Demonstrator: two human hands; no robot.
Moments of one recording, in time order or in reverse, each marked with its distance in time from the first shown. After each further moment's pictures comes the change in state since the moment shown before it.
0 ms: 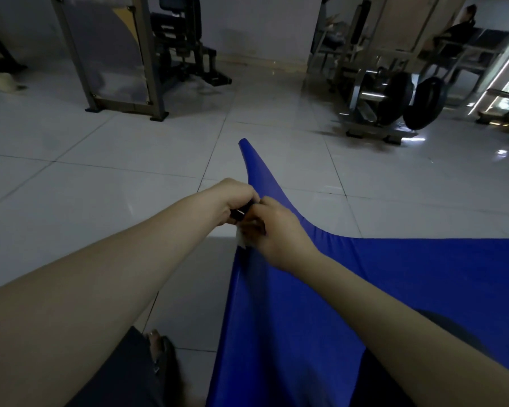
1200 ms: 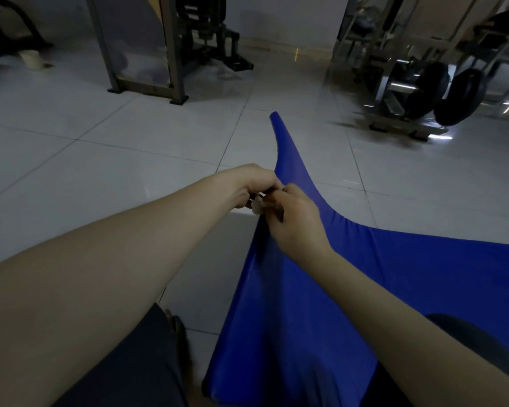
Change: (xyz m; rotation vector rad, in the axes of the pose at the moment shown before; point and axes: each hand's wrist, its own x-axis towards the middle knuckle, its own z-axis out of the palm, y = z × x) left_hand 0.025 -0.005 -0.005 0.045 -0.119 0.007; right_hand 0.008 0.005 0.020 -0.044 0.196 0.016
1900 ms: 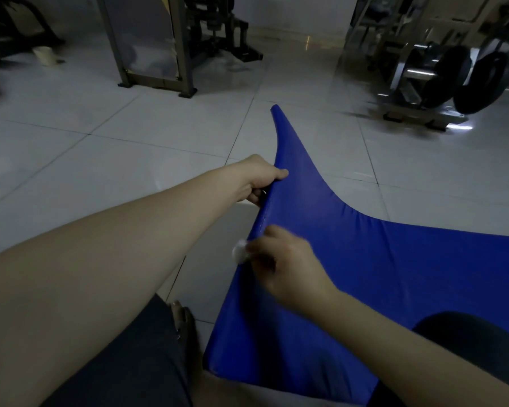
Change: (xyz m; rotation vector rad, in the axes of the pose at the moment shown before) left_hand 0.010 -0.011 -0.004 0.058 0.093 0.026; right_hand -0.064 -0.024 0.001 0.143 -0.200 -0.230
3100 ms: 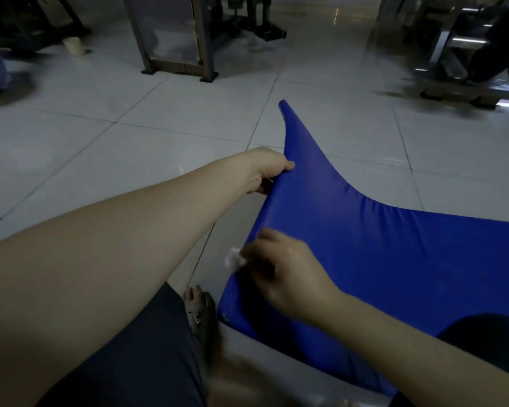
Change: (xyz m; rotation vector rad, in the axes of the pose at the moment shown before) left_hand -0.003 -0.013 -0.003 -0.111 0.063 -0.120; right_hand -0.001 -0.008 0.022 0.115 -0.098 -0.080
